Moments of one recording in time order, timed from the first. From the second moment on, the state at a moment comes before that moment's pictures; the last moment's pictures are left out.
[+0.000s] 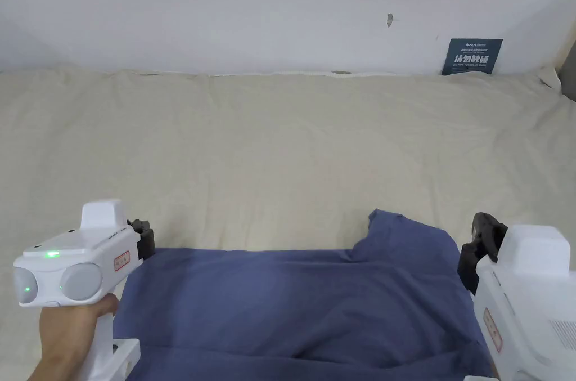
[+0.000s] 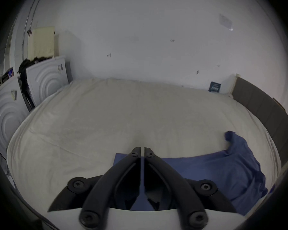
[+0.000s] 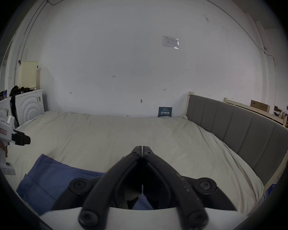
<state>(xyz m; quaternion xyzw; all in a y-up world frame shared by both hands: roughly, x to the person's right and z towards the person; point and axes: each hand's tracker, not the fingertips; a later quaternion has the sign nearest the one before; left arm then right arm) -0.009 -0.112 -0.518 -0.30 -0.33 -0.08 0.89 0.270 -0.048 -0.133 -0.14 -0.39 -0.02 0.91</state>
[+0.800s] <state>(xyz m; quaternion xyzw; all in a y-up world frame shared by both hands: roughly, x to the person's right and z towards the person) 0.038 -0.204 -0.585 -0.38 -0.30 -0.16 0.86 0.375 -0.116 -0.197 -0.29 -0.38 -0.09 0.87</state>
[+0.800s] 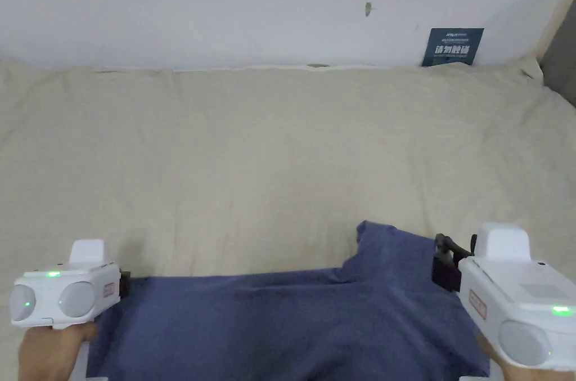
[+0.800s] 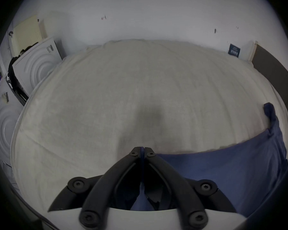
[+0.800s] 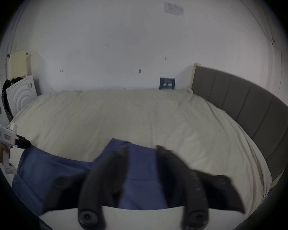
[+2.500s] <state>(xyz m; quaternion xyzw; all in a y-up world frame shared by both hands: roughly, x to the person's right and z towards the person) -0.153 -0.171 -0.376 -0.40 -0.27 -0.10 0.87 0.288 -0.159 0.023 -0.34 -0.32 -0.24 0.85</state>
